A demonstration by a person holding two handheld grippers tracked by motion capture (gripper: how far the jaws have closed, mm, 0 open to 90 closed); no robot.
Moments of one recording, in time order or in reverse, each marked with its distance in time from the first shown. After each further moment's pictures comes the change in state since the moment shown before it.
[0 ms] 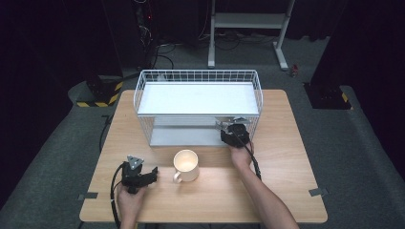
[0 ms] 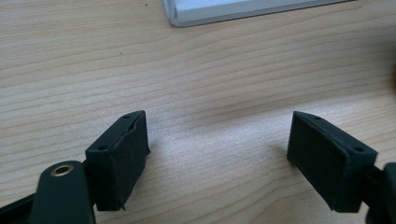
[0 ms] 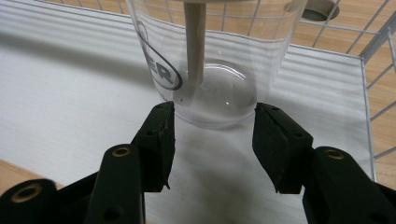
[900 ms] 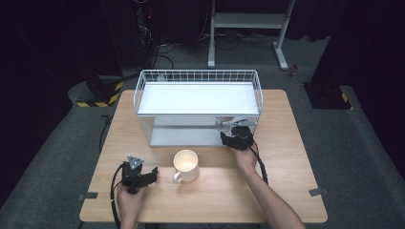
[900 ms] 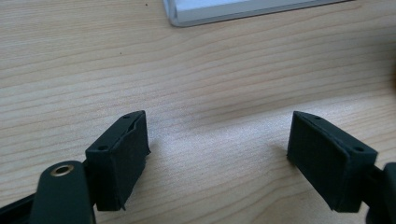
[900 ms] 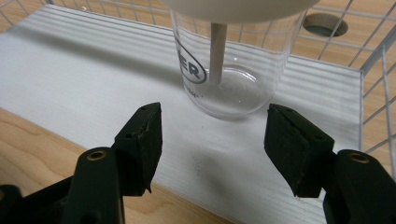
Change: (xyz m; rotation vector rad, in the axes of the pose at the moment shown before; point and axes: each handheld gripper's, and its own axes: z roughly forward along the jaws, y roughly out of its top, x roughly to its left) left arm 0.000 0.000 0.000 -0.001 0.002 0.001; right arm -0.003 -0.002 -0.029 -0.041 0.094 -0.036
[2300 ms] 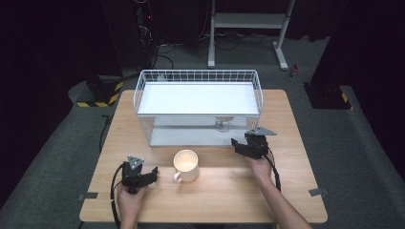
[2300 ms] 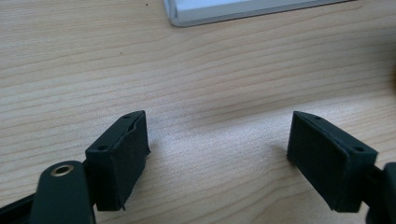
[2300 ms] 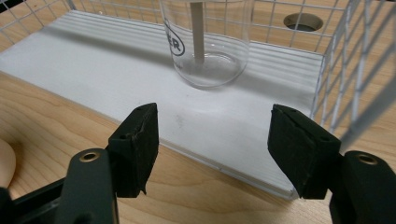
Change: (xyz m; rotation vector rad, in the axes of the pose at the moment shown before) left arm 0.000 0.000 0.000 0.000 0.002 -0.002; right arm -0.027 -0.026 -0.042 -0.048 0.053 0.009
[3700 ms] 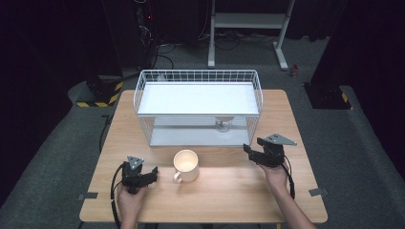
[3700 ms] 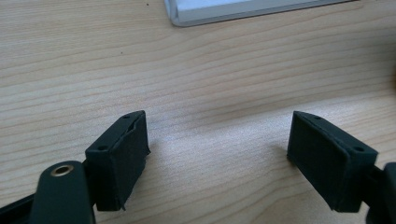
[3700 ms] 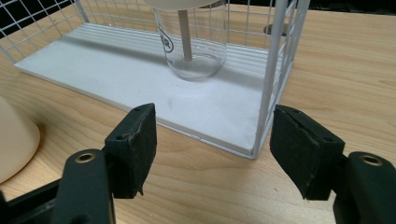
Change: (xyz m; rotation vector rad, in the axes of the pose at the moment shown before) left arm 0.000 0.000 0.000 0.002 0.003 -0.002; right arm -0.020 -0.019 -0.047 -0.068 0.022 0.004
